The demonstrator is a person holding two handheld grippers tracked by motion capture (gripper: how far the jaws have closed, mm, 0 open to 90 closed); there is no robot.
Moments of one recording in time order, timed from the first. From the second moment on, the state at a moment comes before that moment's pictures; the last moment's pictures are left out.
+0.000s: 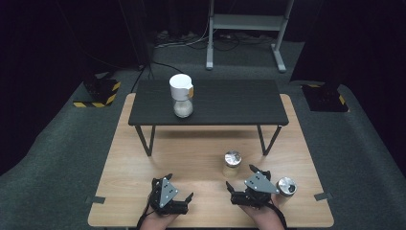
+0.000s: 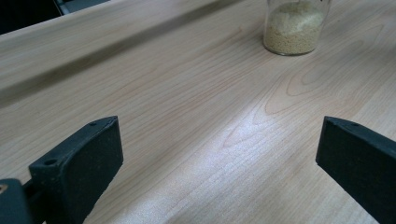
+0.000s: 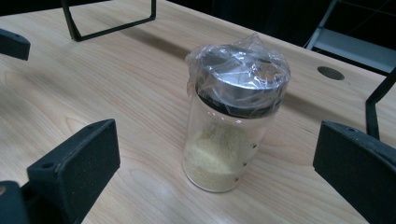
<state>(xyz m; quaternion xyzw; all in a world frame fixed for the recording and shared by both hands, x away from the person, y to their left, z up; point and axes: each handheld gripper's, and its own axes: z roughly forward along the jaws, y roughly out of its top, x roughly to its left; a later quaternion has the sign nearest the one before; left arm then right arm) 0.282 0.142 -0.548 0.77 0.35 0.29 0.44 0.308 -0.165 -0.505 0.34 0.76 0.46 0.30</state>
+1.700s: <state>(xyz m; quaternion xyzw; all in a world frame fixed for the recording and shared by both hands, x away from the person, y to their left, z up) 0.280 0.143 -0.548 0.77 0.34 0.29 0.45 0.352 -0.148 -0.503 0.38 0.73 0.49 0.29</state>
